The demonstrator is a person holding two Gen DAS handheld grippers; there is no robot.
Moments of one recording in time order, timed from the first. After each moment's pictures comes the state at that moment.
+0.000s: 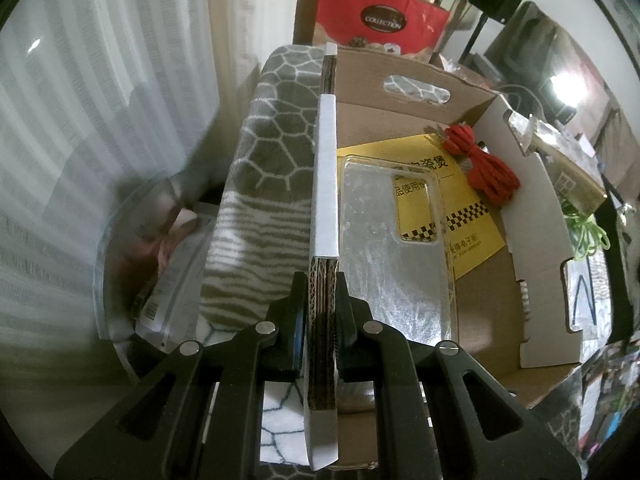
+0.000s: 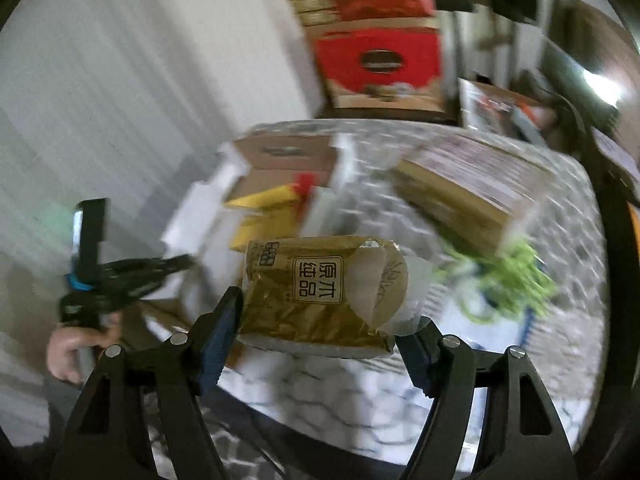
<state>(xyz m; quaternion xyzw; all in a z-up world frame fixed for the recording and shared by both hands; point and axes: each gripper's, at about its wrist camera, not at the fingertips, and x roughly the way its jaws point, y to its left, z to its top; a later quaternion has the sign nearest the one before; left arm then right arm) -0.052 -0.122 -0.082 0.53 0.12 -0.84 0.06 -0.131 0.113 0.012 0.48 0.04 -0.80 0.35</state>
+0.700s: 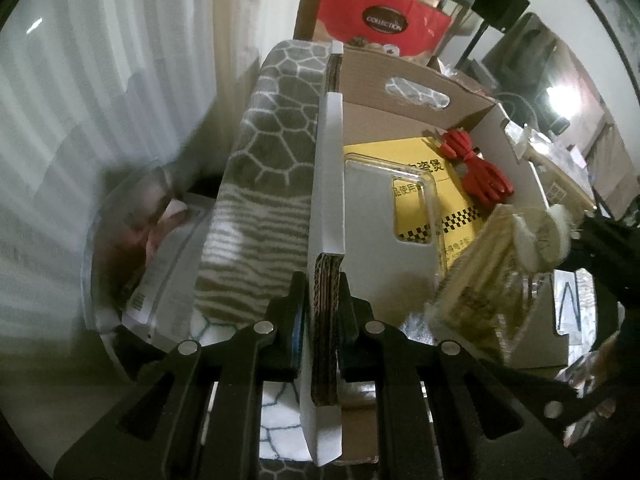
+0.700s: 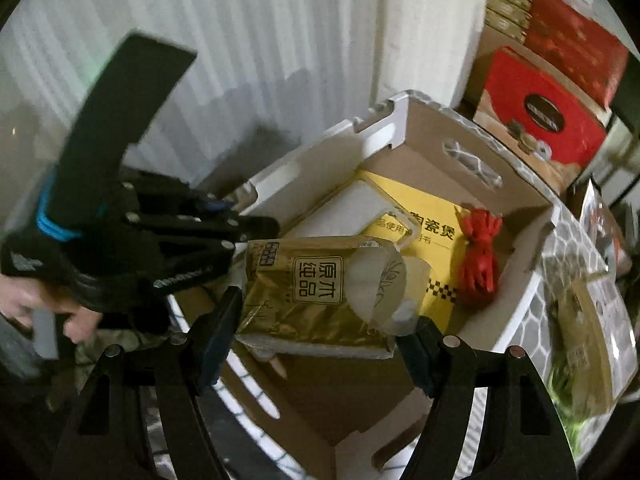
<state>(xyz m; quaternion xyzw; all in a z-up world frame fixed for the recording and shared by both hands) -0.049 -0.131 -0.082 0.53 0.16 -0.83 0.04 -0.101 -0.032 -0.047 0.44 0.27 -0.71 0.48</state>
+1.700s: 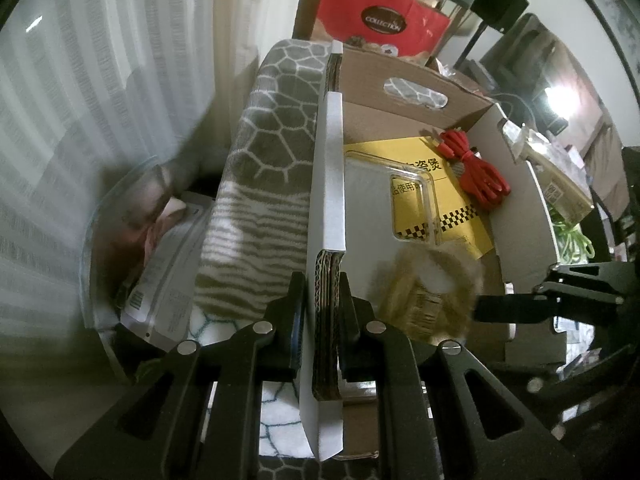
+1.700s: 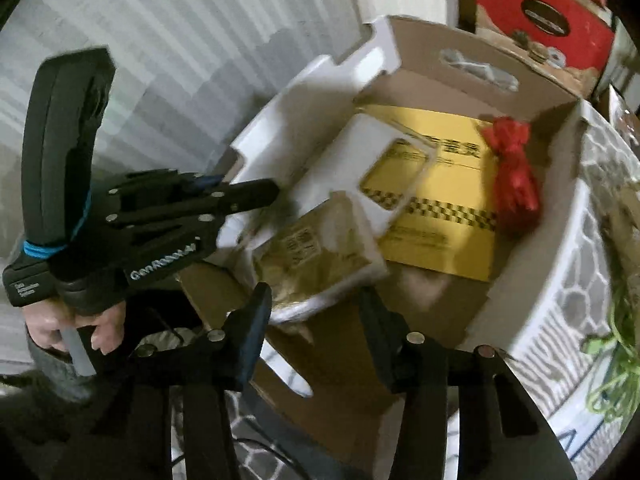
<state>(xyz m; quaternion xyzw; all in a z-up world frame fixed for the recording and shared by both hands) -0.048 -0.133 -0.081 0.53 0.16 -0.83 0.04 -0.124 -0.028 -0.074 0.57 0.17 -0.66 0.47</state>
